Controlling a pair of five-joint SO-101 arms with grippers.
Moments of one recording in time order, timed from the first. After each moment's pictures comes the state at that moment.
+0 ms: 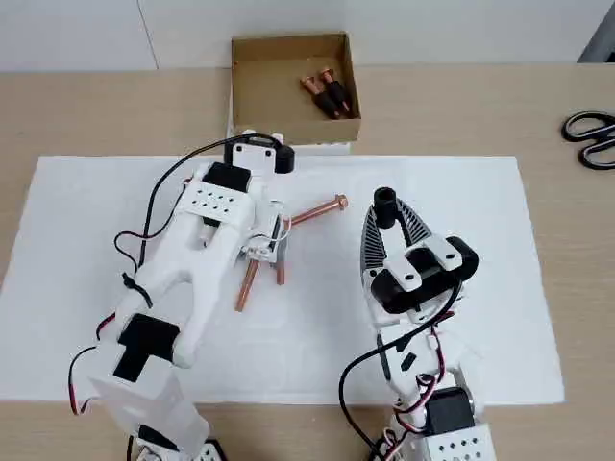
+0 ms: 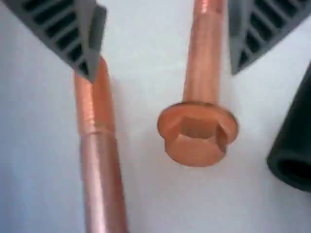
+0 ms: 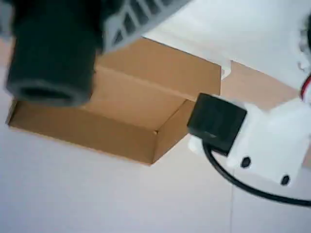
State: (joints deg) left arm 12.7 13.1 5.3 83.3 10.4; right arm -15.6 -102.7 94.7 13.3 4.2
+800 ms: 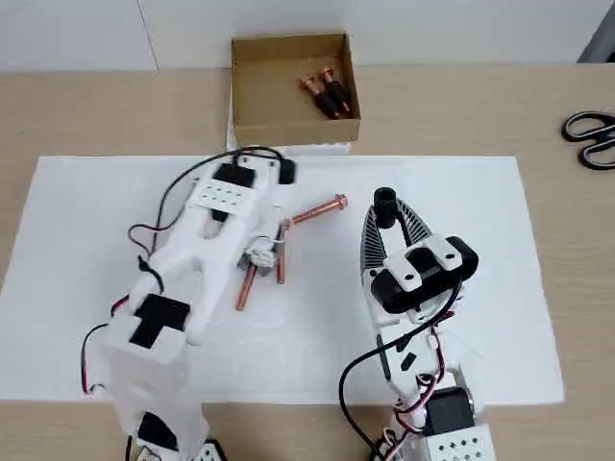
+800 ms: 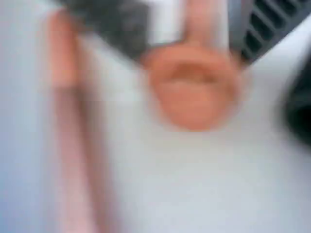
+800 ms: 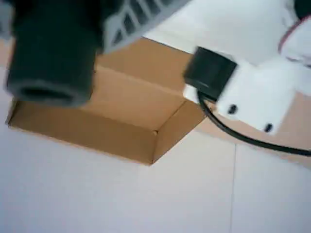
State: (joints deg) left arm 13.2 23.3 0.9 83.2 10.1; right arm -15.6 -102.7 94.7 13.3 4.2
